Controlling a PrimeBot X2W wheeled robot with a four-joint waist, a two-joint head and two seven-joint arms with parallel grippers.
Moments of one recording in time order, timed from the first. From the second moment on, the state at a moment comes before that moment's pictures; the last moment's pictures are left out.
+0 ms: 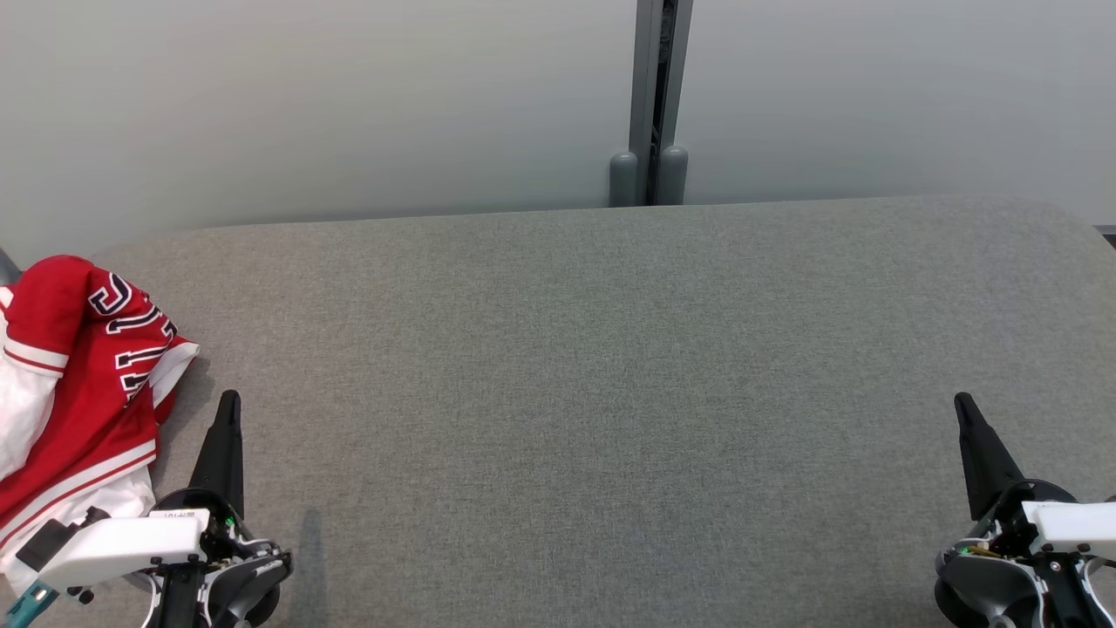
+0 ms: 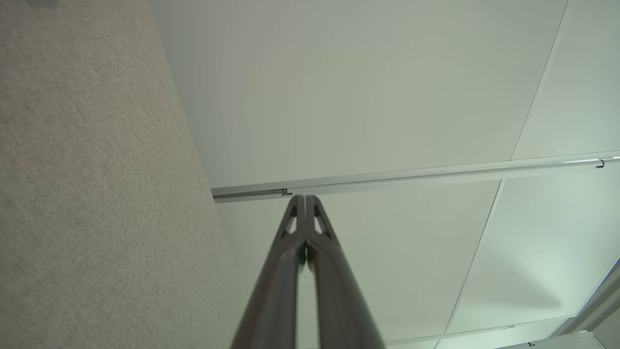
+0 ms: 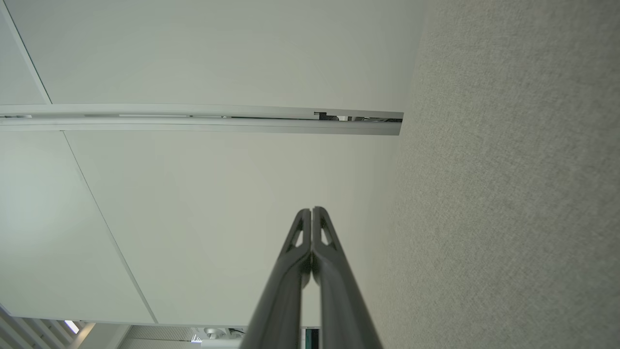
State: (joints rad) left arm -0.11 0.05 0.11 0.24 -1.61 -0.13 0.11; right arm -0.11 -0.05 -0.11 0.24 1.61 0.13 0.11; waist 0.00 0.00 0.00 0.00
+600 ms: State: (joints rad) left arm -0.11 0.05 0.11 0.24 -1.61 -0.13 0.11; right arm -0.11 -0.05 -0.11 0.24 1.61 0.13 0.11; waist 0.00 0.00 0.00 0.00
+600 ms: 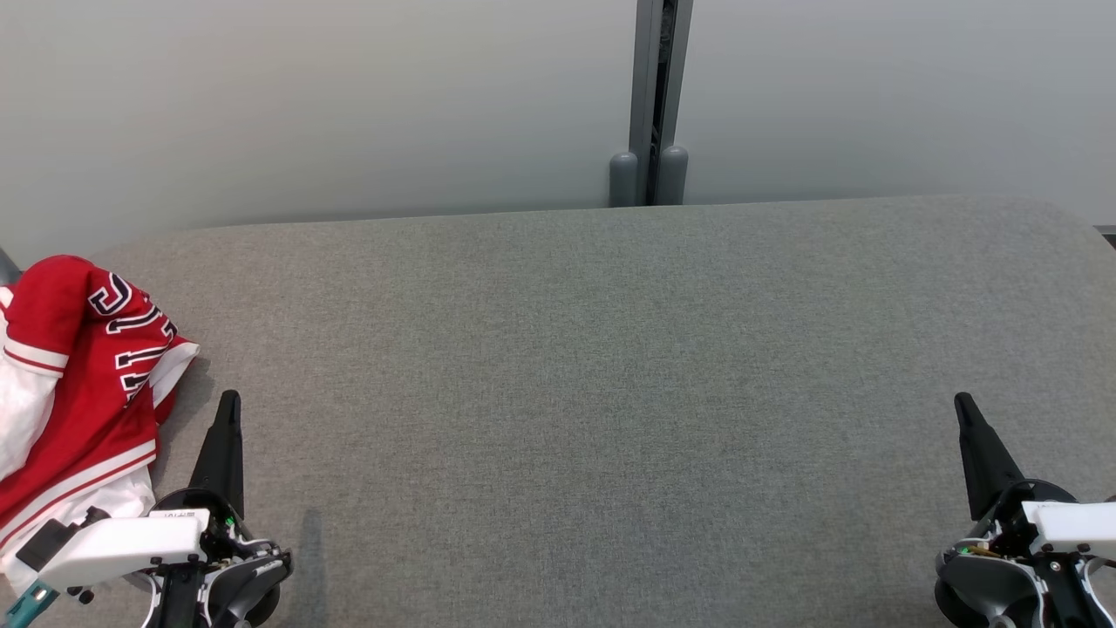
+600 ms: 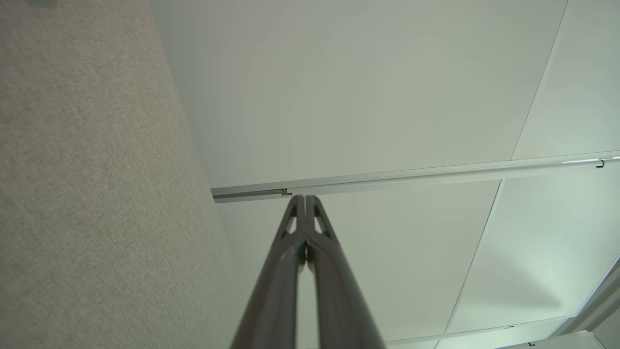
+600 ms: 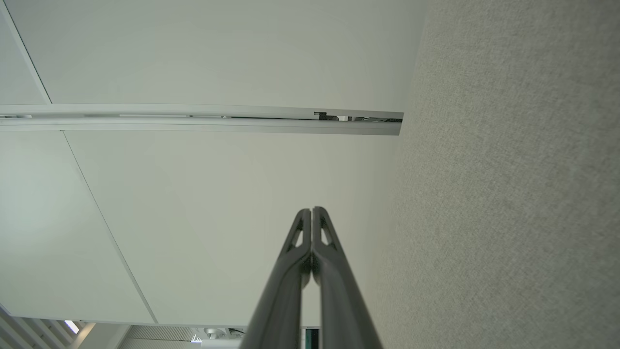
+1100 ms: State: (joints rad) left arm -0.11 0.05 0.11 0.24 -1.61 -0.13 0.11; right arm -0.11 -0.05 -0.11 0.24 1.61 0.13 0.11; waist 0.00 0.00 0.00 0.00
